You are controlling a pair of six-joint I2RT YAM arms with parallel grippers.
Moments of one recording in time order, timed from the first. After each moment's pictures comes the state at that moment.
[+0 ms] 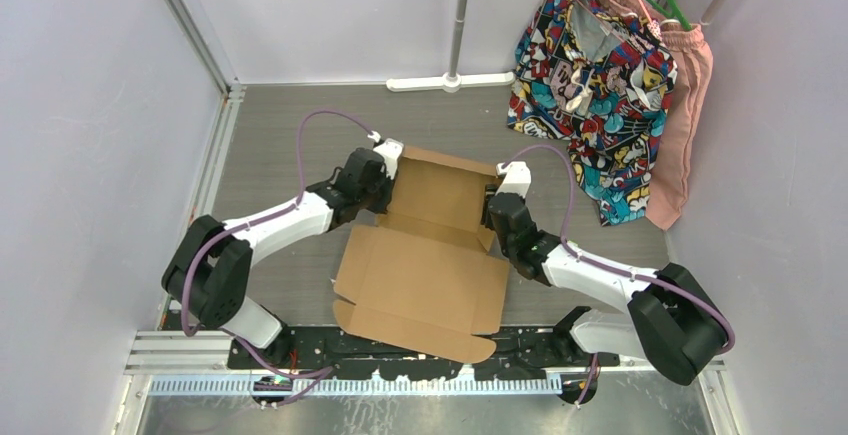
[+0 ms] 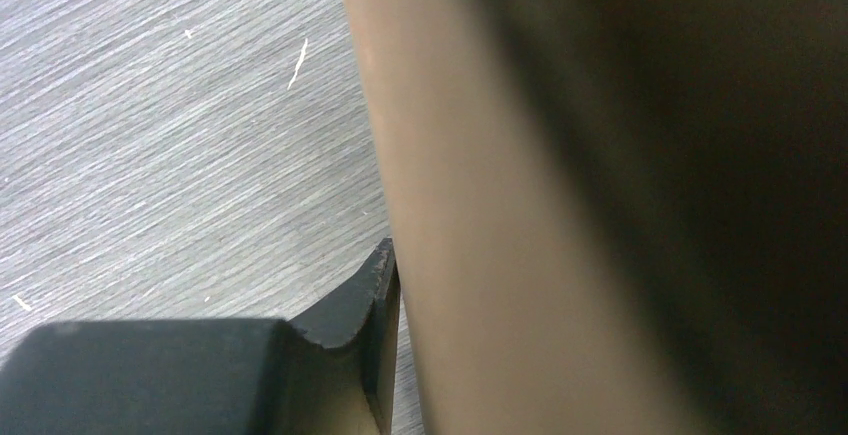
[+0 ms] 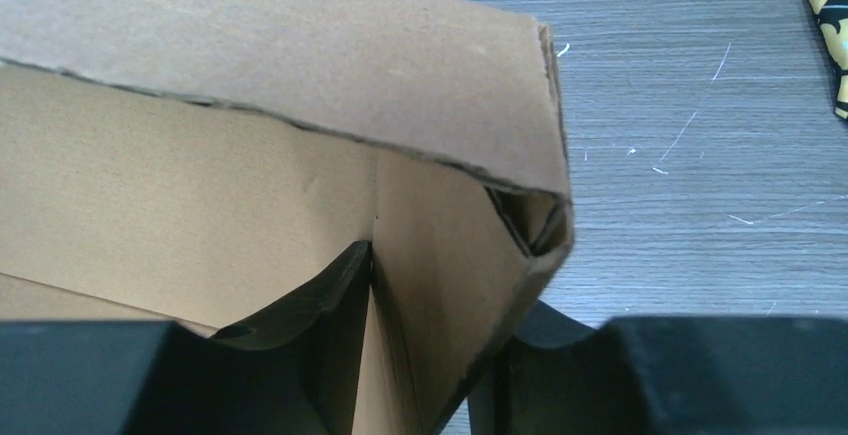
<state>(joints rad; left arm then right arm) -0.63 1.53 0.93 -0.12 -0.09 -0.11 0.65 1.20 0.46 0.27 0.56 0.32</state>
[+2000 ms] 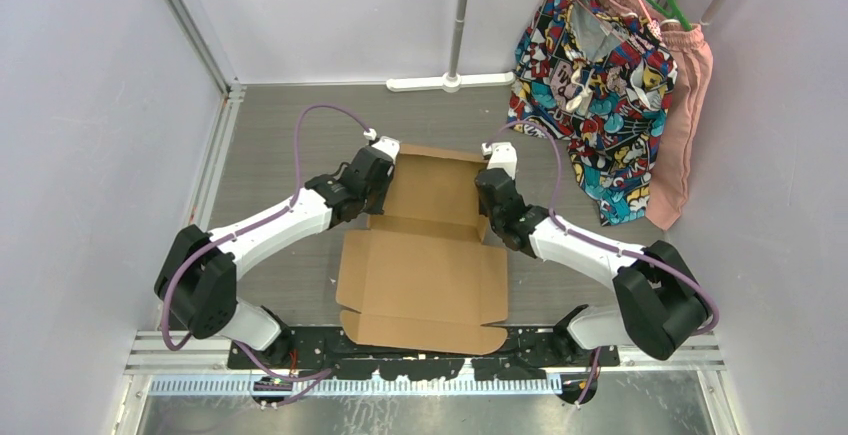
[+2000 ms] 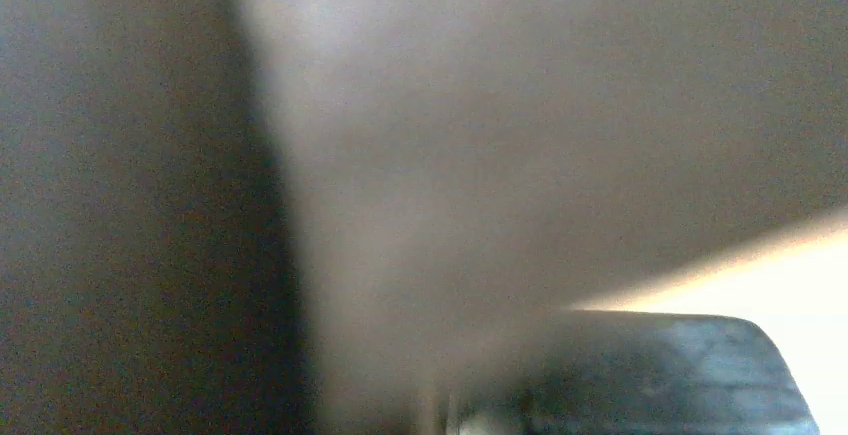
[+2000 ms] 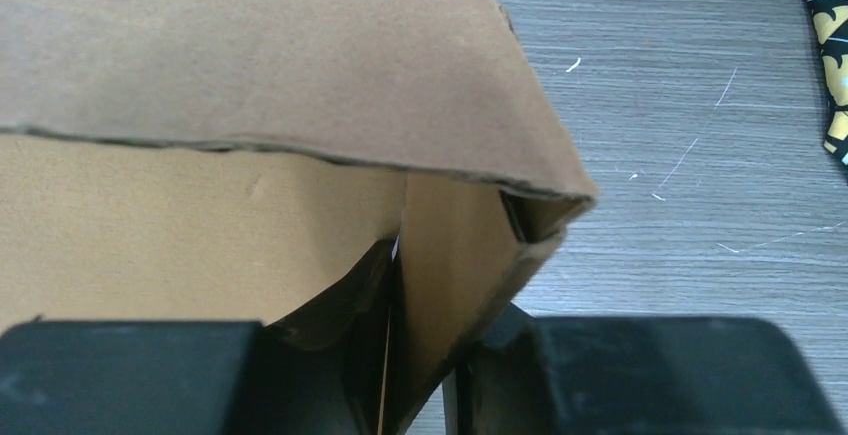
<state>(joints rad) -0.71 1.48 1.05 -0.42 -0.31 -0.21 0.63 1.34 0.69 0.04 0.52 0.31</state>
